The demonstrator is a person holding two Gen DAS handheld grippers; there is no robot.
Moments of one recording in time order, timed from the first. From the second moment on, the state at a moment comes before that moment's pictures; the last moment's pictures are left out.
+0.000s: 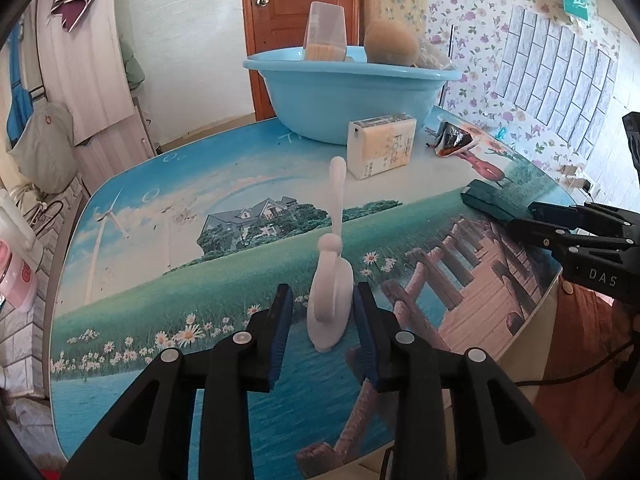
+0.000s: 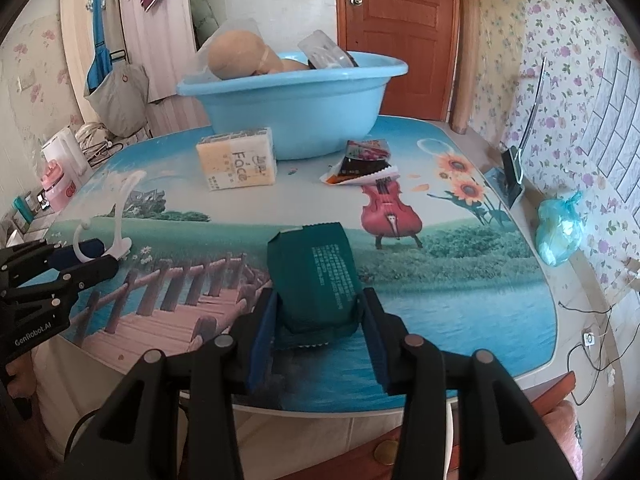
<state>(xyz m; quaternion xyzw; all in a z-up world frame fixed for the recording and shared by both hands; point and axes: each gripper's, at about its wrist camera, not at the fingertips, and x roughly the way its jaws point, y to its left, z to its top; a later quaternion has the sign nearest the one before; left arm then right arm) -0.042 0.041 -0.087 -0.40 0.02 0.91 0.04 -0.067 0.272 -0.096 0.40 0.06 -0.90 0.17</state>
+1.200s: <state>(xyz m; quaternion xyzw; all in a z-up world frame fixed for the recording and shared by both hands) -0.051 0.039 -0.088 -0.38 0.01 0.92 0.08 -0.068 0.270 -0.087 0.36 0.05 -0.91 0.18</state>
